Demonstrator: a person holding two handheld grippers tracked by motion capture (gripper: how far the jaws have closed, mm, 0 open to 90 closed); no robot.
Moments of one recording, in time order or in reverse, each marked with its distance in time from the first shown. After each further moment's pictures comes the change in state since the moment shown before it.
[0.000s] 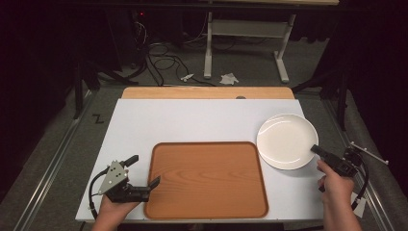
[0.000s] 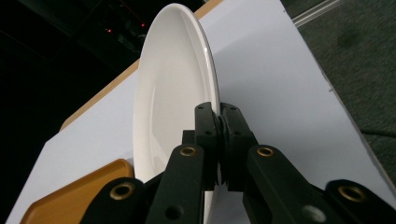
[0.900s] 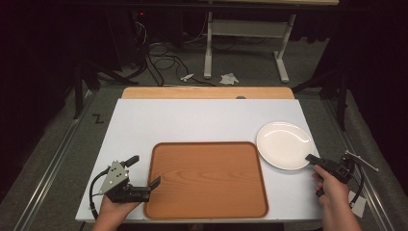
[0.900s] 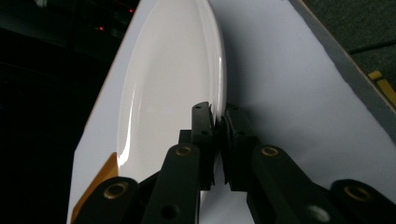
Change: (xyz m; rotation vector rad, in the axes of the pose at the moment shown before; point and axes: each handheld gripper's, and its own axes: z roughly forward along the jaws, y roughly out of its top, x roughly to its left) left arm -0.001 0.000 0.001 0.006 0.002 -0.003; right arm -0.044 -0.018 0.020 0.146 0.031 0.329
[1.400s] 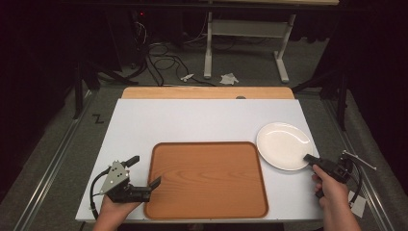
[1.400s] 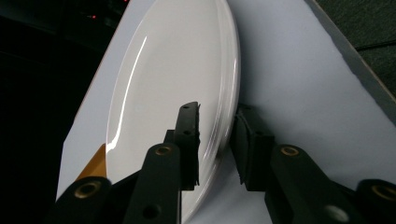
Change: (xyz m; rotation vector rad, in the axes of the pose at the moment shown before) left arm 0.000 -0.001 0.001 0.005 -0.003 -0.001; right arm 0.001 -0.003 0.004 0.028 -0.034 -0.048
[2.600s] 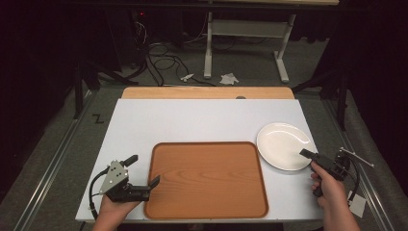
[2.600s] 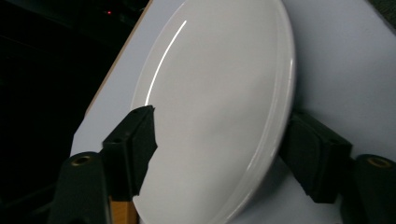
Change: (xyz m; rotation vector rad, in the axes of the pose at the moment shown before) left arm 0.001 0.001 -0.001 -0.002 0.024 0.005; right arm 0.015 -0.003 0.002 -0.007 0.043 -0.059
